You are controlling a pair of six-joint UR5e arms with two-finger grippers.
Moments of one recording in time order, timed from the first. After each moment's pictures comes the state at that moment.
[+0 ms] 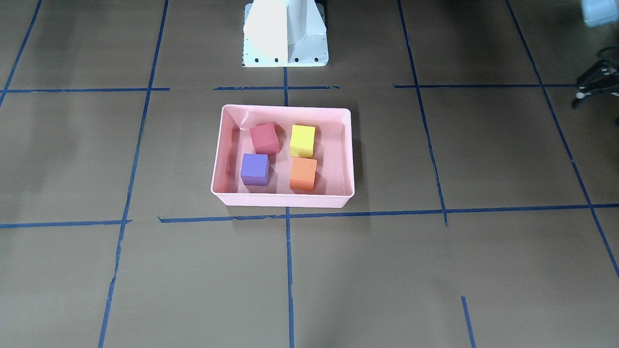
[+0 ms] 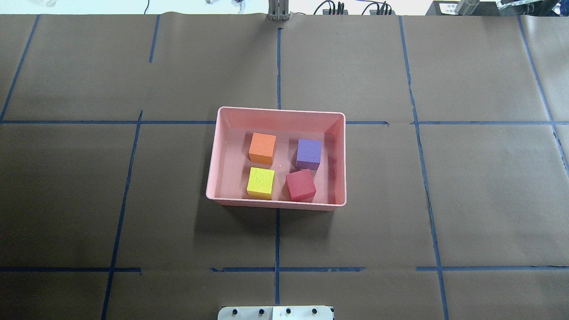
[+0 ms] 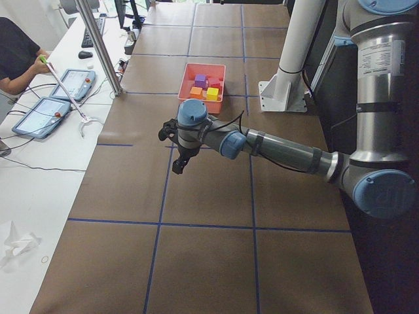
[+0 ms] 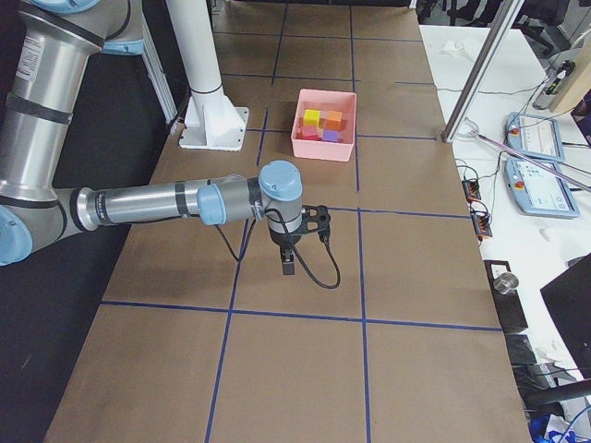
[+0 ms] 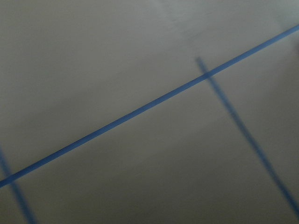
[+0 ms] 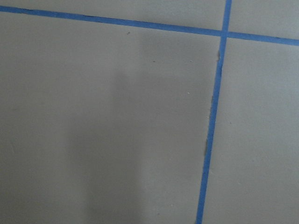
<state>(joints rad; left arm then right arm) -1.44 -1.47 -1.90 -1.68 -2.38 0.17 1.44 -1.91 2.02 -1.50 2.34 0.09</state>
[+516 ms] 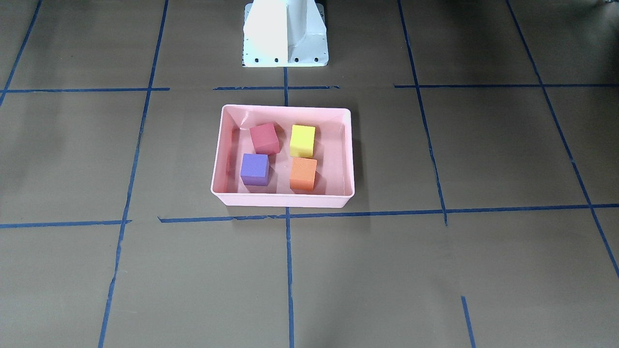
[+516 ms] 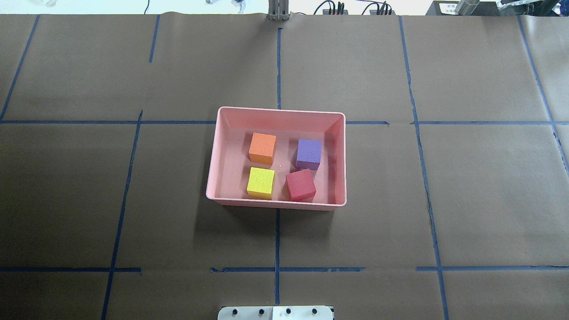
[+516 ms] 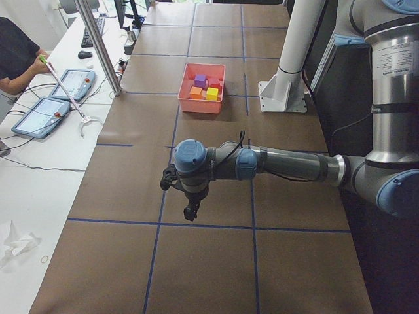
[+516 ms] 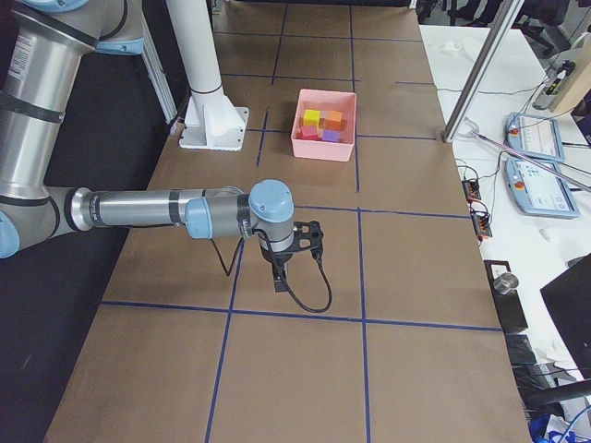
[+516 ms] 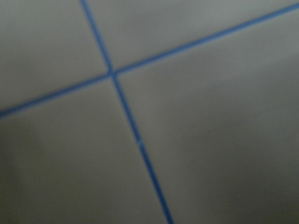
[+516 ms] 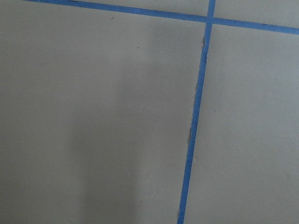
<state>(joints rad) -1.57 -1.43 -1.79 -1.43 -2.39 0.33 1.49 -1.94 2.00 -1.51 2.37 0.01</state>
